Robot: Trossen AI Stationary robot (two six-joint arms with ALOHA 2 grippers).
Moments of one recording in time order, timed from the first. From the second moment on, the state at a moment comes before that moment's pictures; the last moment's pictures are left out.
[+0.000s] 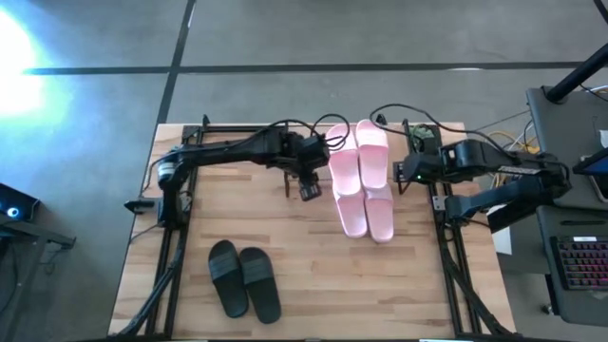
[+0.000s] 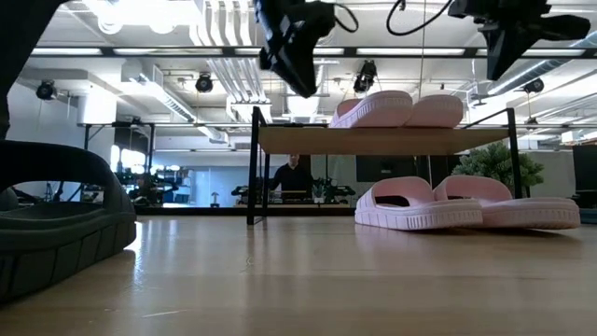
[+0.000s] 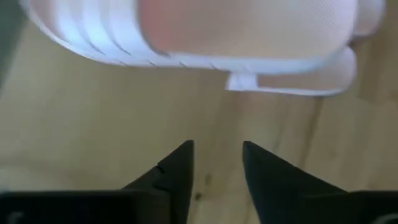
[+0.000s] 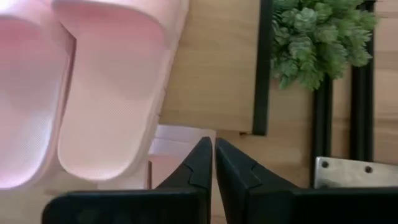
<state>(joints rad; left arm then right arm) 0.14 1.90 1.94 -1.10 -0.14 -0.12 -0.04 1.06 1.21 -1.47 0.44 1.38</state>
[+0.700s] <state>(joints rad) 0.30 1.80 1.70 -0.72 0.00 -0.15 -0.41 1.24 1.18 -1.31 0.32 0.91</state>
